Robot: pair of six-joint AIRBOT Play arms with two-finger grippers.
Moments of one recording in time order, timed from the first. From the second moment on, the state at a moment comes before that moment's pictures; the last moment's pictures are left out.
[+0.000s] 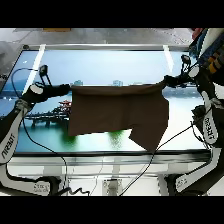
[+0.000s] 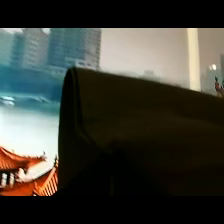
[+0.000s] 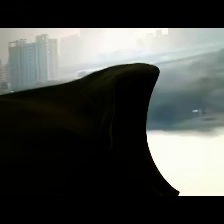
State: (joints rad) left arm 0.05 -1.59 1.22 0.81 -0.57 -1.12; right arm -0.18 -1.79 1.68 -1.31 0.96 1.46
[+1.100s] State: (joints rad) left arm 0.12 -1.45 1.22 0.95 -0.93 -1.23; right arm -0.30 -1.66 1.68 -1.57 1.25 1.37
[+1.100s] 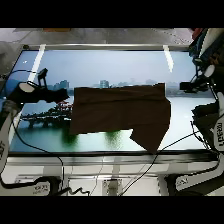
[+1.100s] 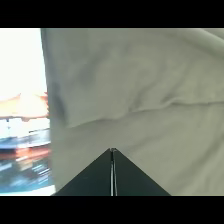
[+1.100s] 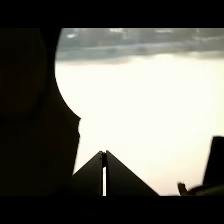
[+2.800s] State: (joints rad) left arm 0.16 -0.99 0.93 1.33 -1.11 -1.30; right arm -0.64 -1.41 0.52 -0.75 1.18 0.92
